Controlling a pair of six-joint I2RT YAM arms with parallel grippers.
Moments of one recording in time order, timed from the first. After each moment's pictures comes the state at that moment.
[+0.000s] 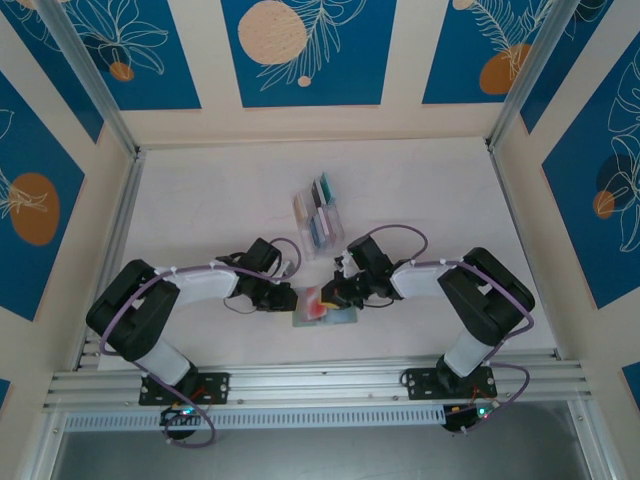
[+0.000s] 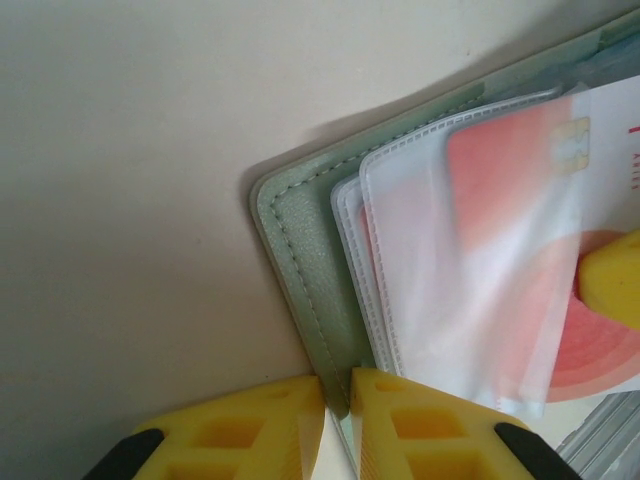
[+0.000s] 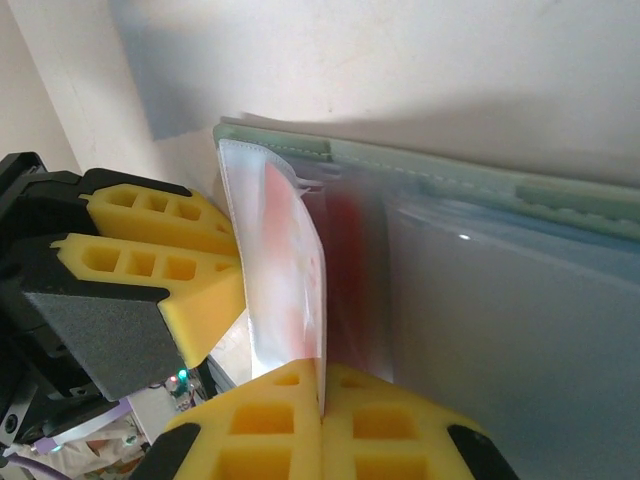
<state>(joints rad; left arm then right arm) -0.65 1.59 0.69 -0.32 0.46 -0.52 0.67 1.65 0.64 0.05 -0.68 0.96</state>
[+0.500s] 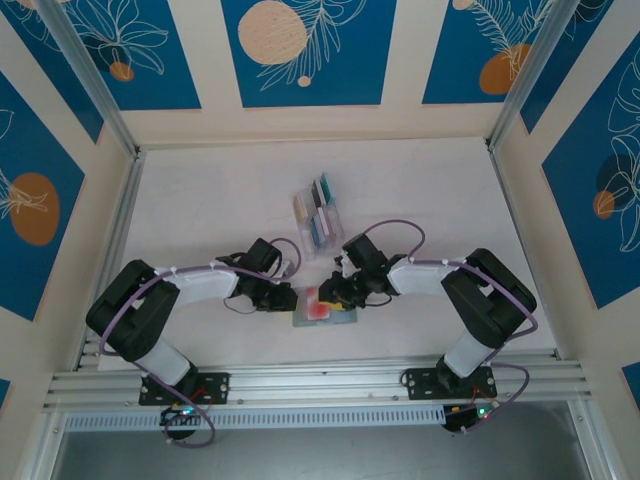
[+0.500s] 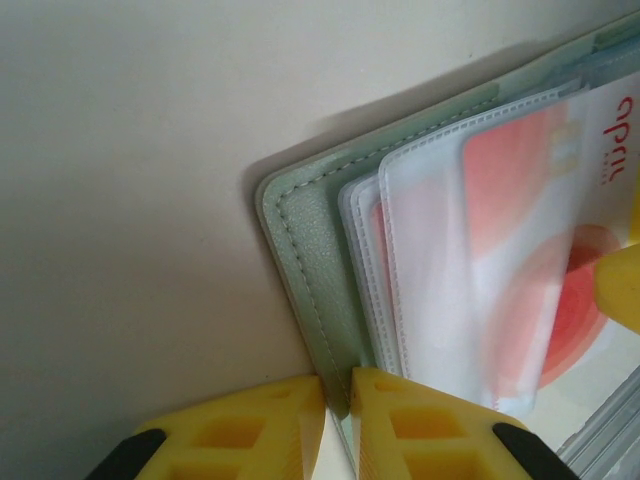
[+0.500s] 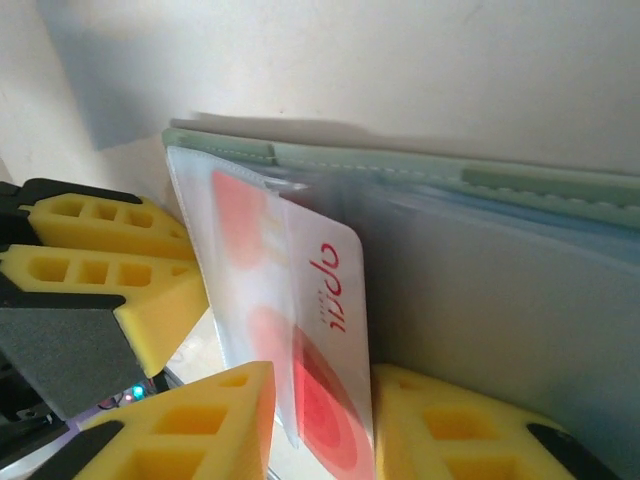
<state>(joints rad) -0.65 1.59 0.69 -0.32 0.46 -0.53 0.69 1.63 0.71 -0.16 -0.58 0.90</state>
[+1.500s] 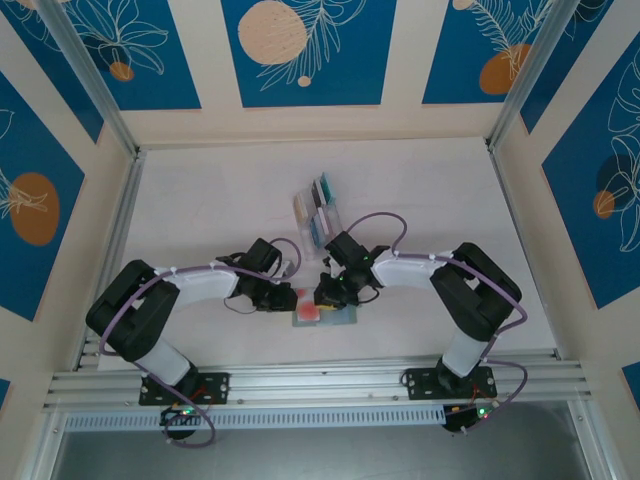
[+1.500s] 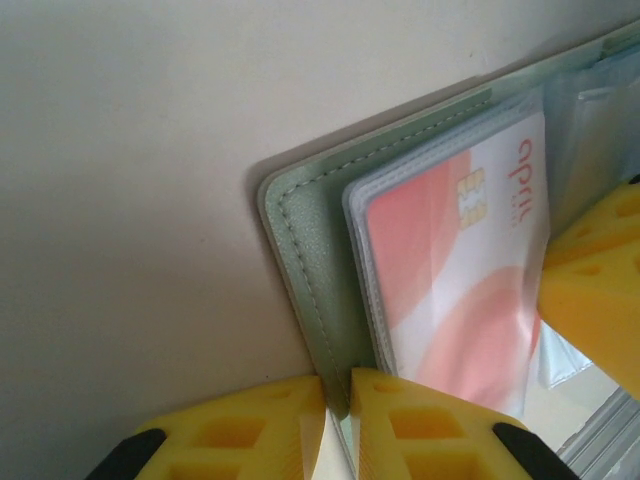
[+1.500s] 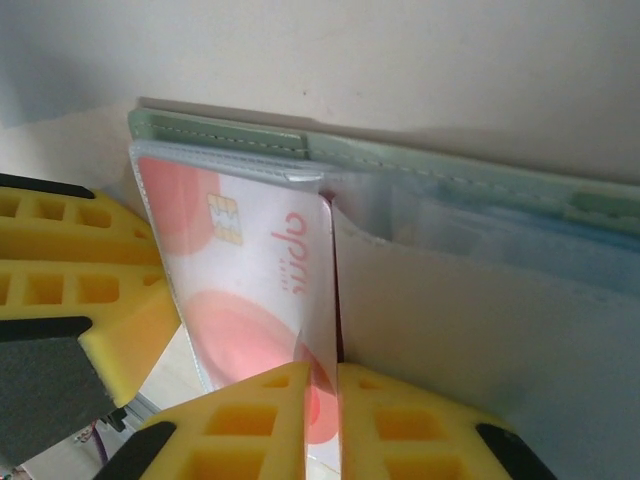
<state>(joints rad) -0.65 1.59 0.69 -0.32 0.46 -0.53 0.77 1.71 0.87 -0.35 -0.50 0.85</state>
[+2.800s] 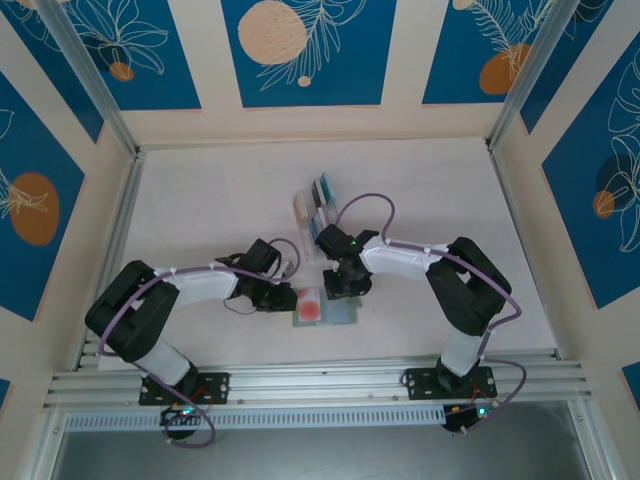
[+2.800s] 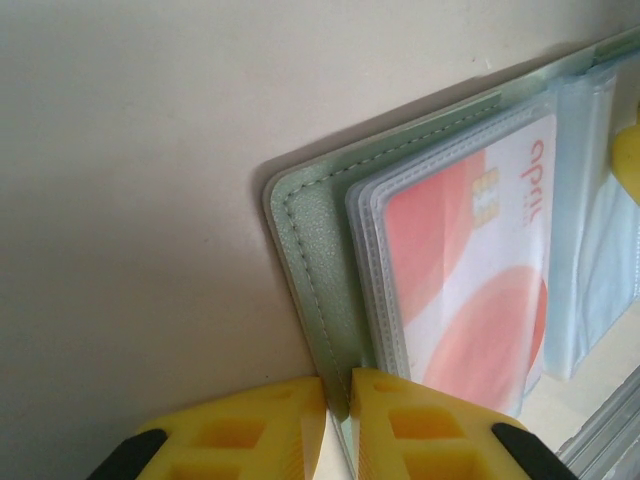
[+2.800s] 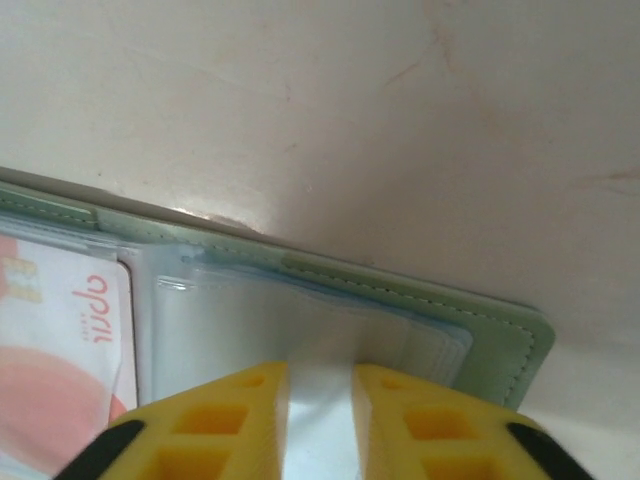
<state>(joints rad) -0.65 1.59 0.68 -0.30 0.46 -0.55 0.79 1.76 1.07 -0.72 -0.11 0.59</state>
